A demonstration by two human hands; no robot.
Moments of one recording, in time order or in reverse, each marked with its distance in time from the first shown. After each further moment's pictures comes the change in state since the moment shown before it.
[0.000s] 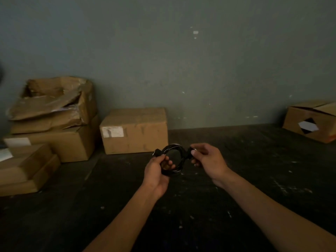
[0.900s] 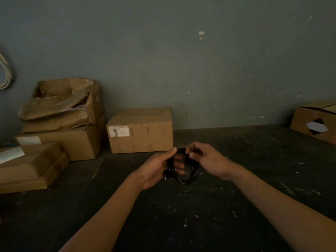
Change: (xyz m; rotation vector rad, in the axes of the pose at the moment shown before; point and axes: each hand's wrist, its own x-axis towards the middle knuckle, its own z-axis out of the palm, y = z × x) left_hand -0.024 0.047 -0.007 0.750 -0.481 -0.027; right_hand -0.008 -0.030 0.006 -0.306 -0.356 -0.125
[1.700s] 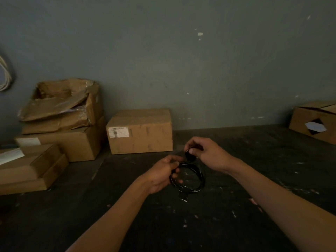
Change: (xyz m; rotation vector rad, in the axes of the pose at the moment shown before) left_hand 0.010 -0.011 0.020 0.046 0.088 -0.077; right_hand 0.006 -0.007 -0.010 -0.194 0.062 -0.133
